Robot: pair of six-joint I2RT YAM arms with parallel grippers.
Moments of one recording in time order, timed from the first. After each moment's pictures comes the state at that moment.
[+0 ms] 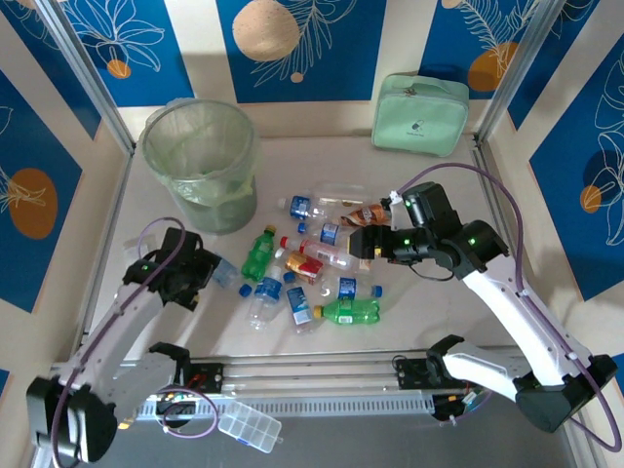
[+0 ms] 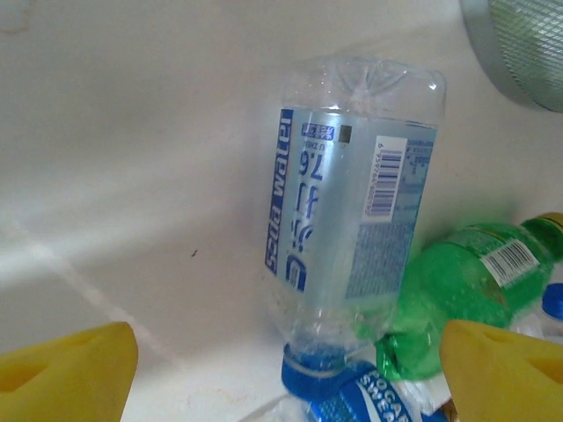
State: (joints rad) left arm -0.26 0.97 0.69 -0.85 0.00 -1.31; right arm 0.52 1.03 1.20 -1.04 -0.35 0.58
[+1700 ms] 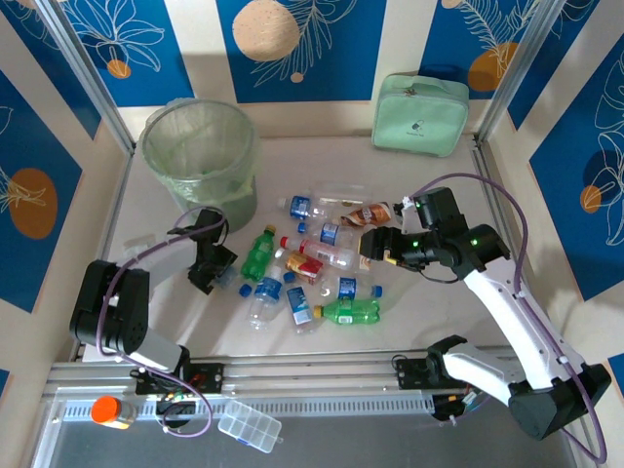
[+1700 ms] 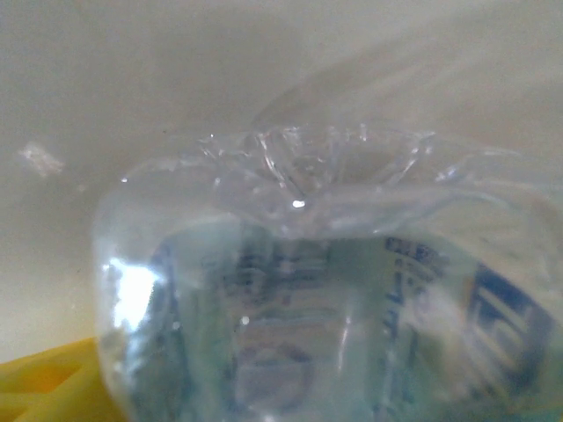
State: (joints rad) left arm -0.26 1.51 0.79 -0.65 -0.02 -1.21; right arm 0.39 1.01 1.11 -1.05 -0.41 0.58
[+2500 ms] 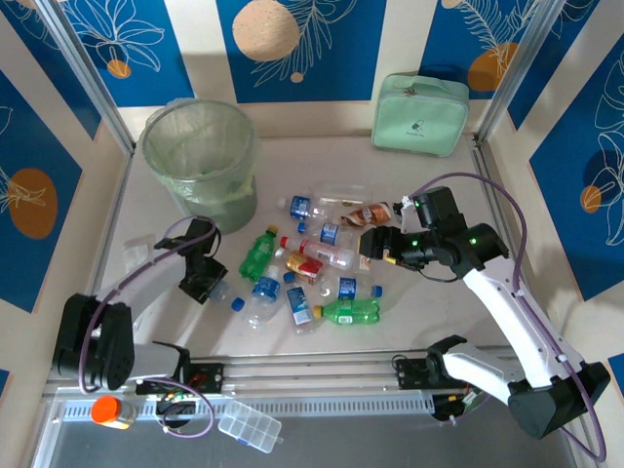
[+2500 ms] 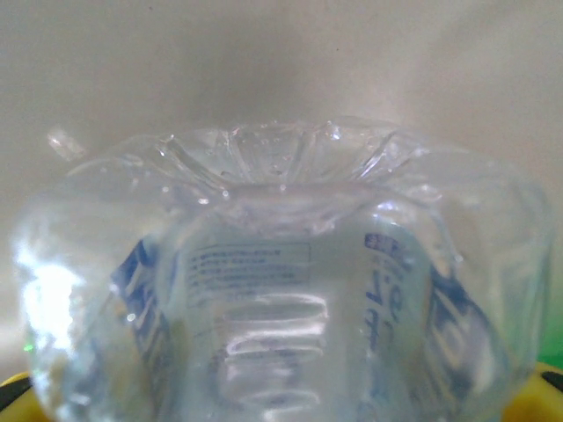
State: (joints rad) left arm -0.26 1.29 0.72 -0.81 -0.01 -1.22; right arm 0.39 1.01 1.11 -1.04 -0.41 0.58
